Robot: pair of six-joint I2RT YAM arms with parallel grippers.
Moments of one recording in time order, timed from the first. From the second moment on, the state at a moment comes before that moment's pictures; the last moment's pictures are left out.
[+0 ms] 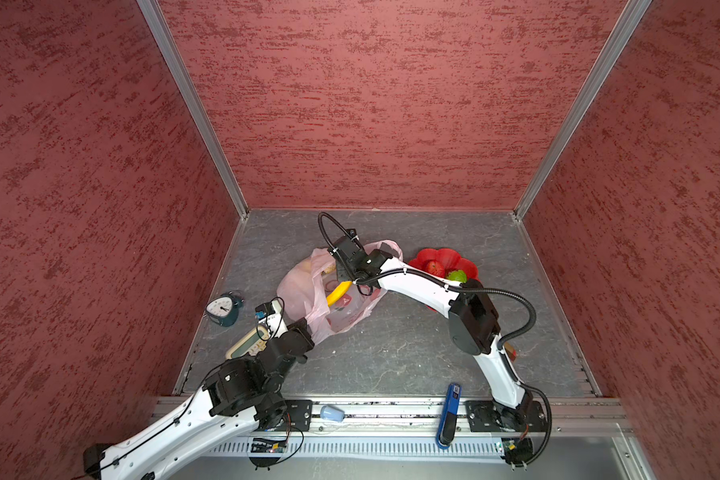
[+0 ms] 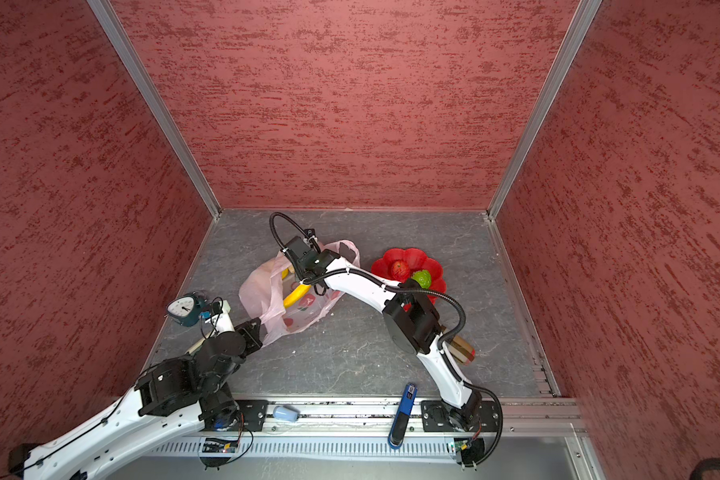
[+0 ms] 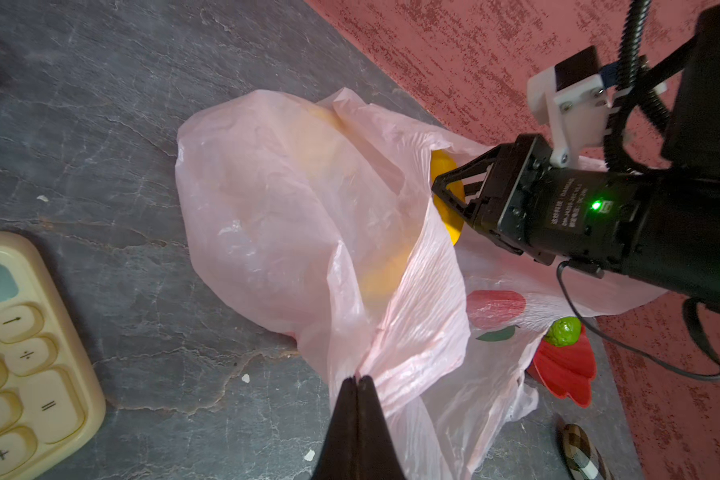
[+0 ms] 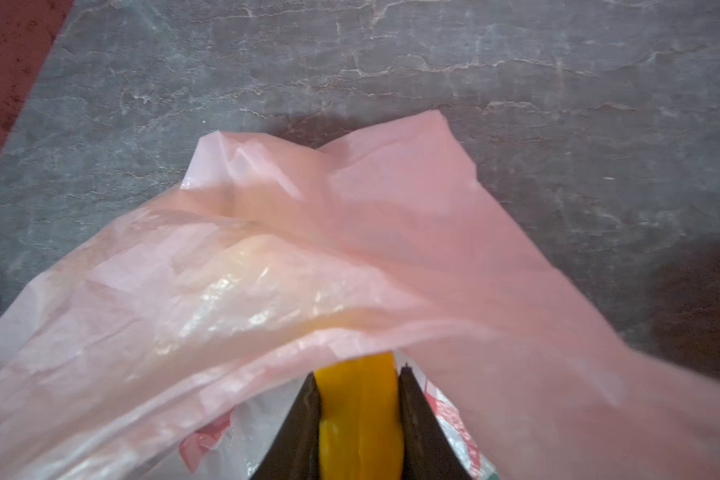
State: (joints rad) left arm -0.97 0.36 0.51 -0.80 -0.68 -1.14; right arm 0.90 2.22 1.97 -0.66 0.35 0.64
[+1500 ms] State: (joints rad) left arm -0.90 0.60 0.58 -0.59 -0.73 -1.03; right arm 0.90 1.71 1.72 -0.80 0.18 0.50
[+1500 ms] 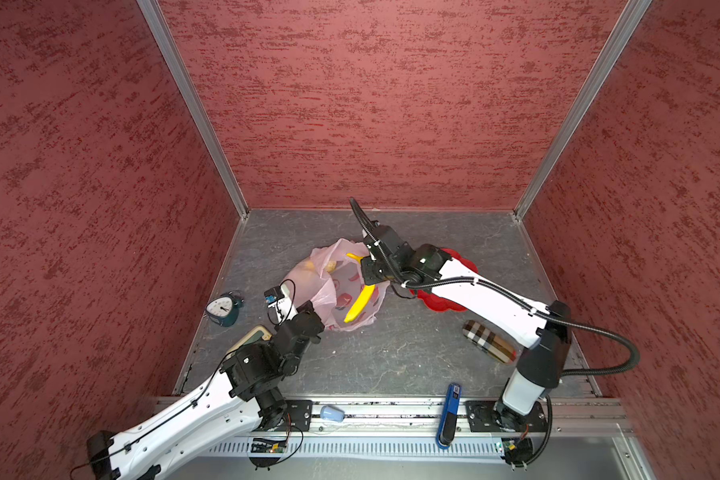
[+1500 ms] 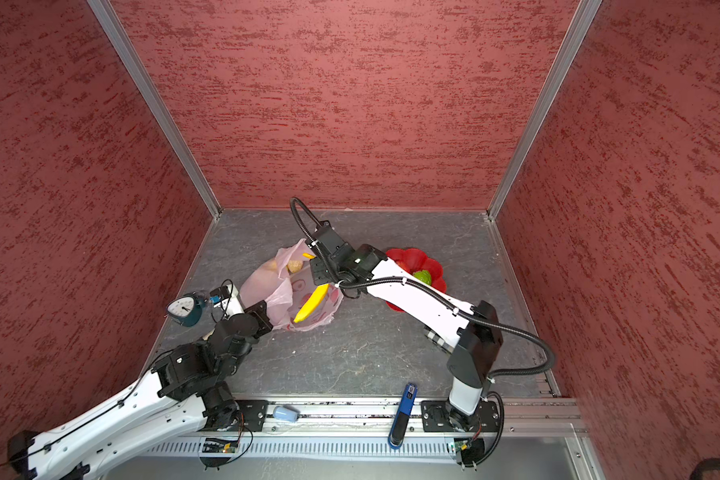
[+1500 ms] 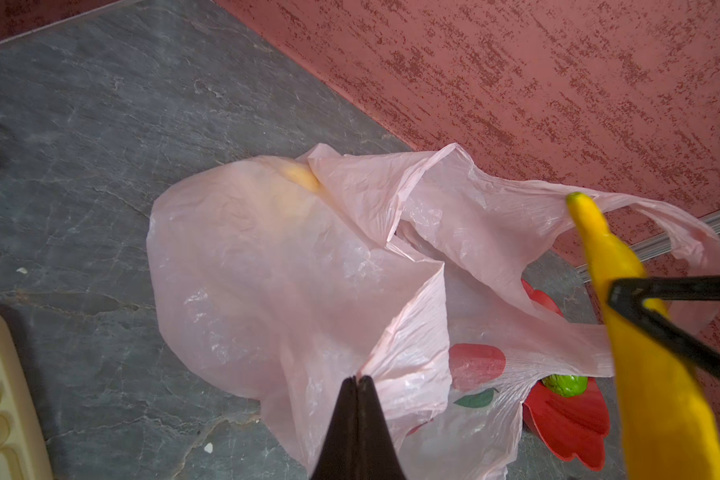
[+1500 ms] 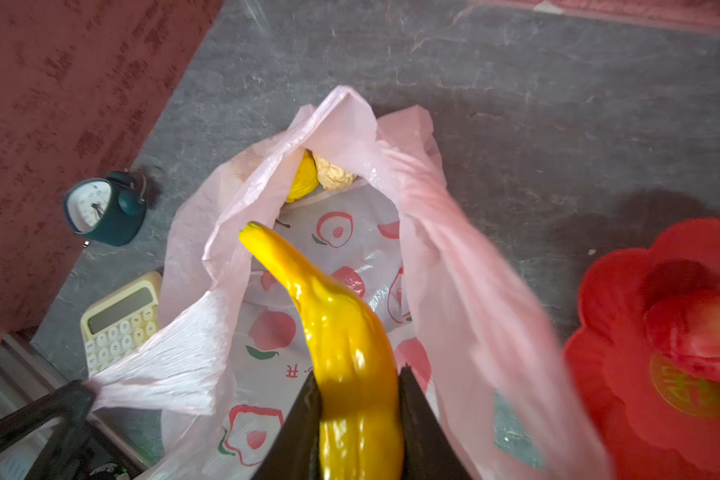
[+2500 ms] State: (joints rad) left arm -0.88 0.57 0.58 -0.62 -0.69 -1.02; right arm 0.27 1.35 0.99 -0.57 0.28 0.70
